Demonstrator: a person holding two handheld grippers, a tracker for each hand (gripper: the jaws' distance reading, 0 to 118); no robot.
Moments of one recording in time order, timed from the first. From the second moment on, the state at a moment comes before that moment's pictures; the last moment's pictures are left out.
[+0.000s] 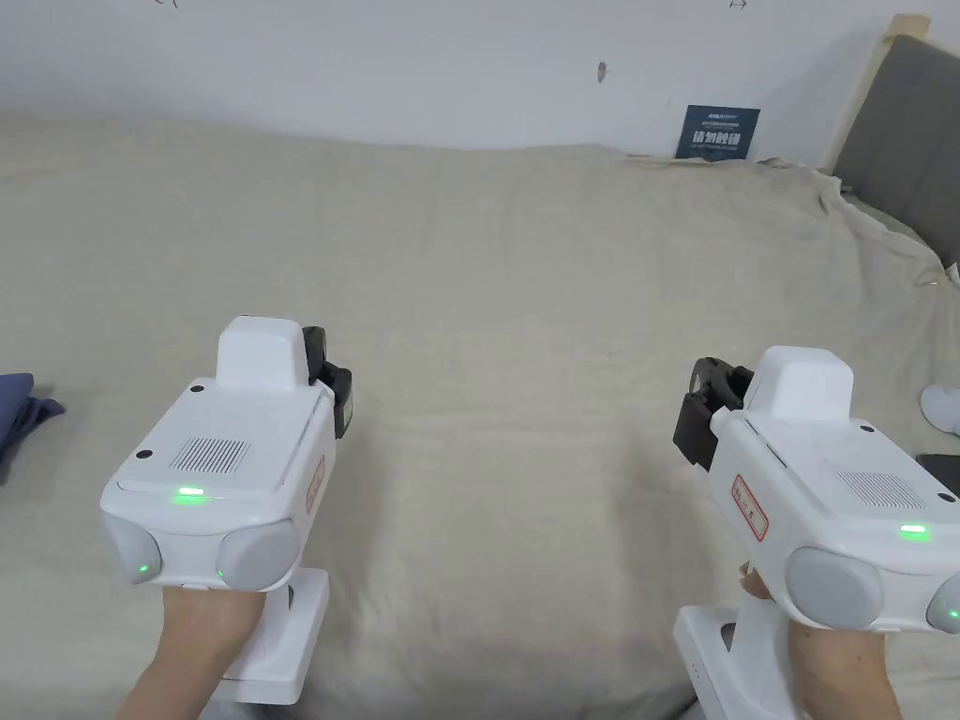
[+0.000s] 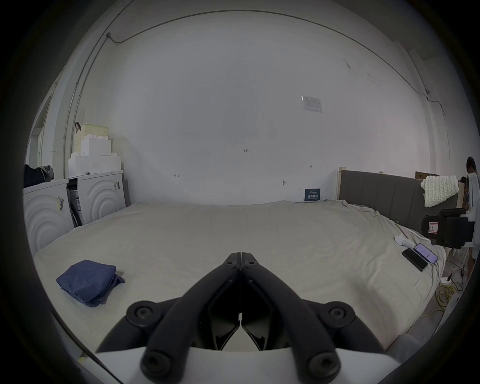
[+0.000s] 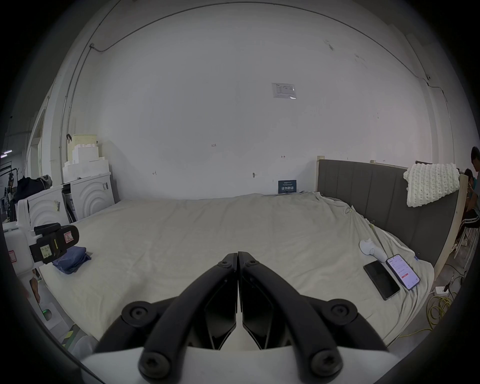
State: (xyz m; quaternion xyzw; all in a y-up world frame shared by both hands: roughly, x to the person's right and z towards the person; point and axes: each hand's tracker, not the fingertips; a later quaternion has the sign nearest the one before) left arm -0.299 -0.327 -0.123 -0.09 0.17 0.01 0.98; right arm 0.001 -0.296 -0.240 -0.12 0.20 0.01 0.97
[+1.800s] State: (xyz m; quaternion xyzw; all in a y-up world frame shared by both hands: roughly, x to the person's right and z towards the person) left arm -0.294 -0.324 -0.122 -0.08 0.17 0.01 0.98; right arm -0.002 -0.289 -0.233 -0.11 0.20 0.01 0.97
